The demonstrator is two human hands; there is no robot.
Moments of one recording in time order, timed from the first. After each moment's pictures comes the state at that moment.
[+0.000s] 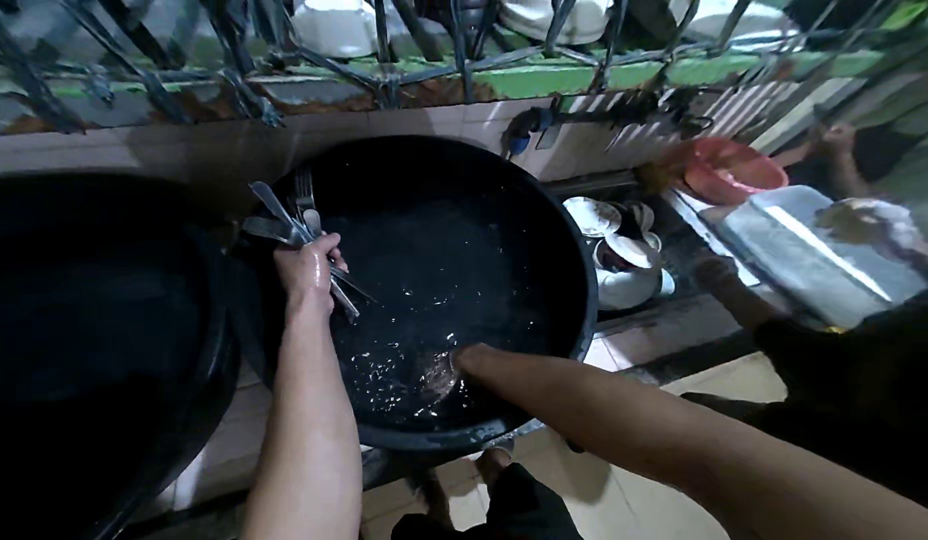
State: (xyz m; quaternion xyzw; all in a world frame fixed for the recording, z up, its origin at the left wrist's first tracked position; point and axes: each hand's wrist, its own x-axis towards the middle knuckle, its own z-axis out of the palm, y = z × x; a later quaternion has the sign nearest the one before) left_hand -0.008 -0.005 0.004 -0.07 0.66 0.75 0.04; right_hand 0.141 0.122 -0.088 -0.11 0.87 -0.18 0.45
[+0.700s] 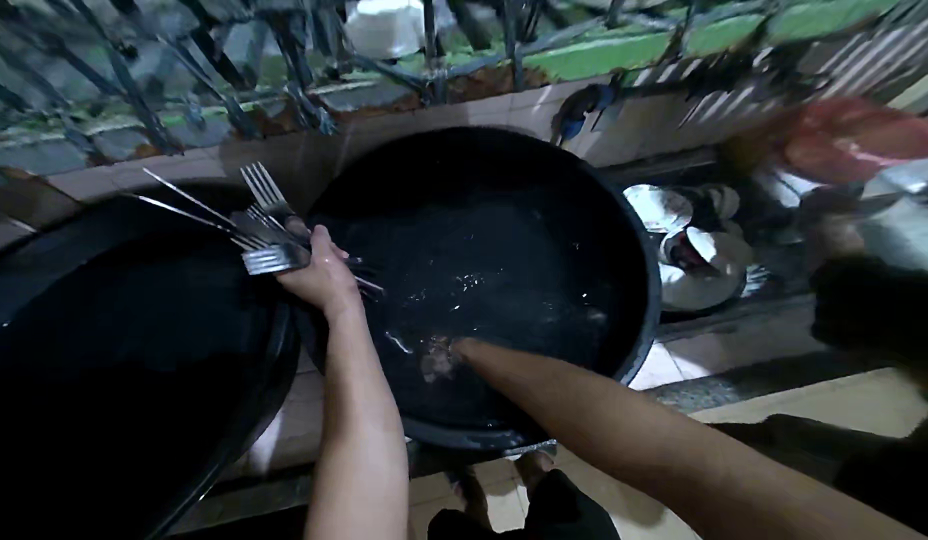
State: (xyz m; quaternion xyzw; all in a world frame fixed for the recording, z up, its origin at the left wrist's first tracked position) left_hand -0.009 -0.015 0.014 -0.11 0.56 0.77 -0.29; right_hand 0.099 0.085 -0.086 -0.11 0.86 -0.29 0.40
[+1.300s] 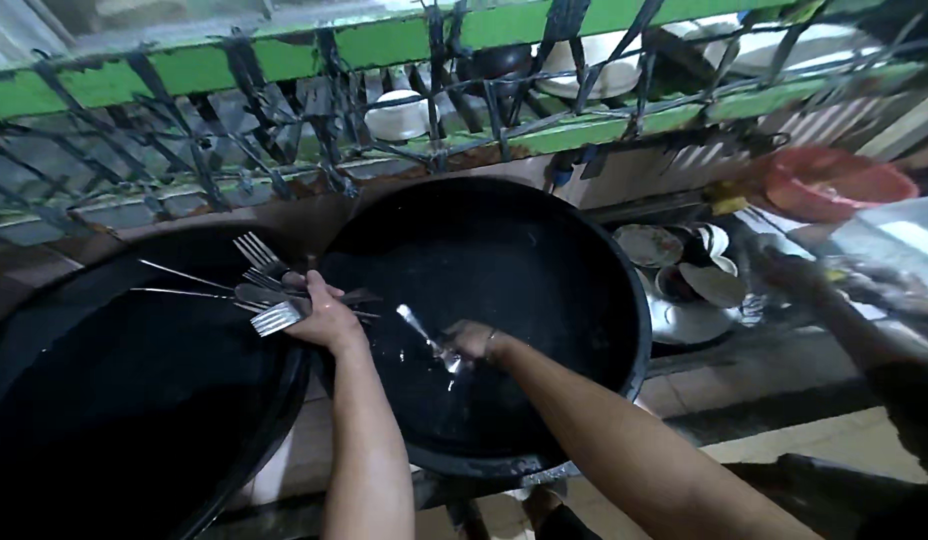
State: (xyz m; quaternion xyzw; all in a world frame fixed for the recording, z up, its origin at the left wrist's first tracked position) left_hand -0.005 -0.024 0.018 -0.09 0.48 0.77 -0.40; right_hand 0.080 0.154 -0.058 0.10 0.79 -0.52 0.30
